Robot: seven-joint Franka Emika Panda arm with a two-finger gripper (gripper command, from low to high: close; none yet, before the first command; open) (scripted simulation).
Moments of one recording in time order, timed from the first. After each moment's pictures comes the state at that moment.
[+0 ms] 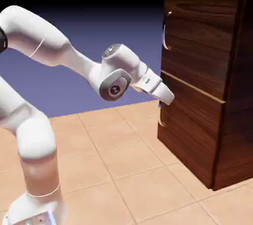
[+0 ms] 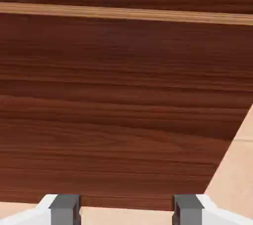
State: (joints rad) arm 0.08 -0.54 -0.04 -2.79 -0.03 3.05 0.73
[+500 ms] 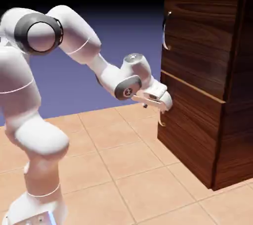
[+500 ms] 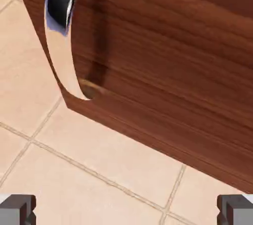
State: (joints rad) arm 0.62 -0.10 -0.31 -2.57 0.19 2.88 0.41
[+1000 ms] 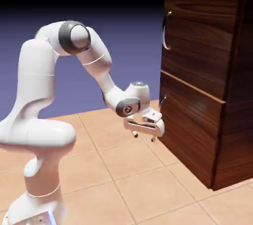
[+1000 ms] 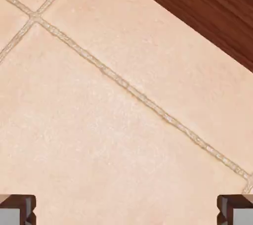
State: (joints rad) arm 1.15 0.44 -0.68 -2.37 0.50 2.77 0.16
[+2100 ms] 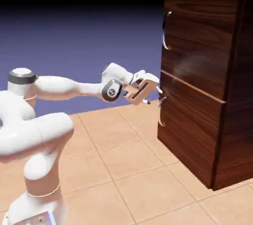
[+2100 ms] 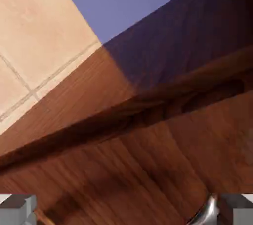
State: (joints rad) arm 1.88 1.50 -1.58 -2.10 1.34 2.65 0.06
